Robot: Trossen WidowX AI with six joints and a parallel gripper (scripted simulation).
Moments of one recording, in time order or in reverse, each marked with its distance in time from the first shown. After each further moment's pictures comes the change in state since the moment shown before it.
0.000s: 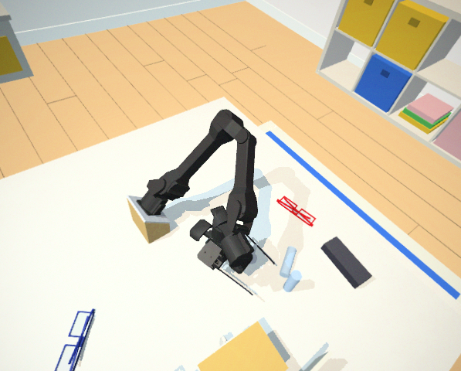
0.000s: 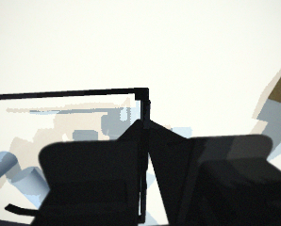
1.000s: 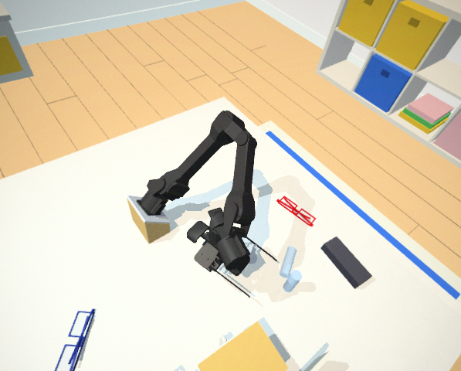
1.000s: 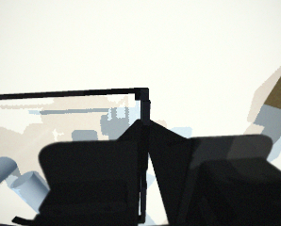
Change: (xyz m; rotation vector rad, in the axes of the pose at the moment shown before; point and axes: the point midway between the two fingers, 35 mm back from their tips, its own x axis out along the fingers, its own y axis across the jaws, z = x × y) arm 0.001 -0.003 0.009 0.002 0.000 -0.004
